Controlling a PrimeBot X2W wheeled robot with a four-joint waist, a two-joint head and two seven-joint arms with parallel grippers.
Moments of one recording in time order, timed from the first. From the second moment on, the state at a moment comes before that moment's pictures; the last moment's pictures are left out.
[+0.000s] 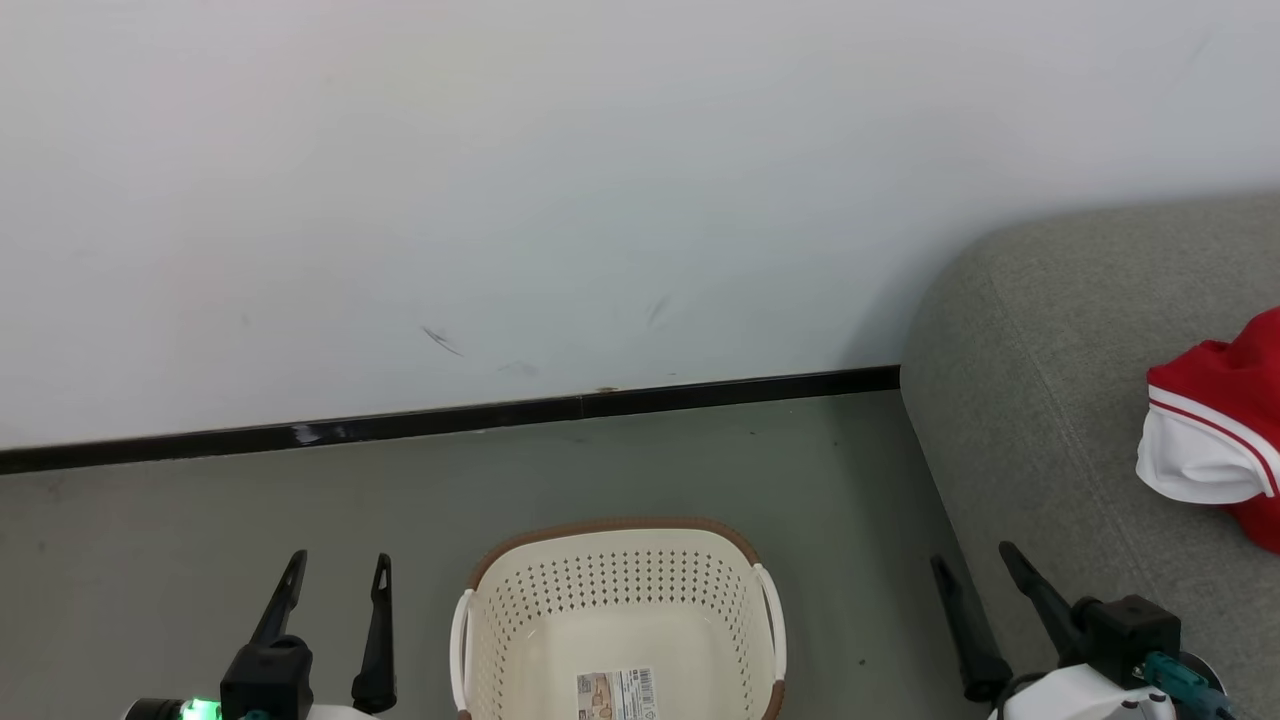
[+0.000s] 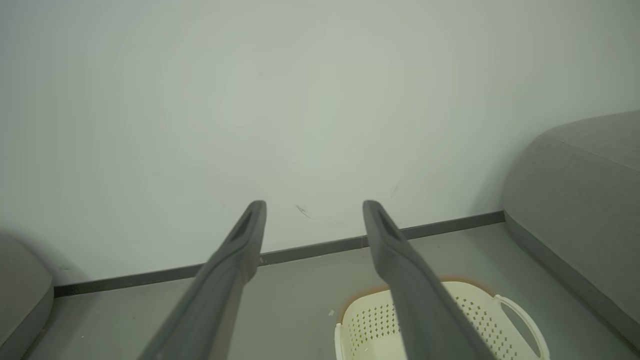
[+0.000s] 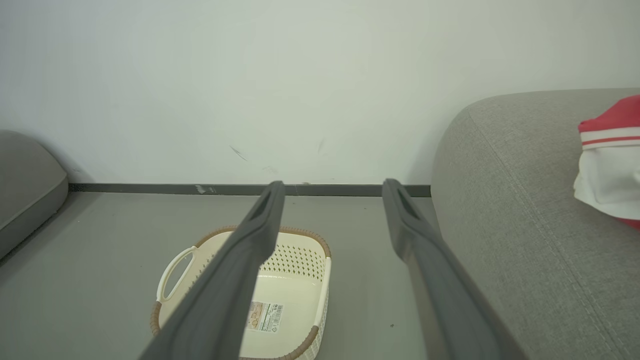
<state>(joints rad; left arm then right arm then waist) -0.01 0.21 -0.31 0.13 -0.32 0.29 -0.25 0.04 -0.05 0.05 0.19 0.09 0.13 -0.25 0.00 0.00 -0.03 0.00</state>
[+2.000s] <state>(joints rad) 0.02 0.15 -0.26 0.27 -0.53 0.21 -0.19 0.12 -0.03 0.05 0.16 0.35 0.13 -0.24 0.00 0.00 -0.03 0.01</state>
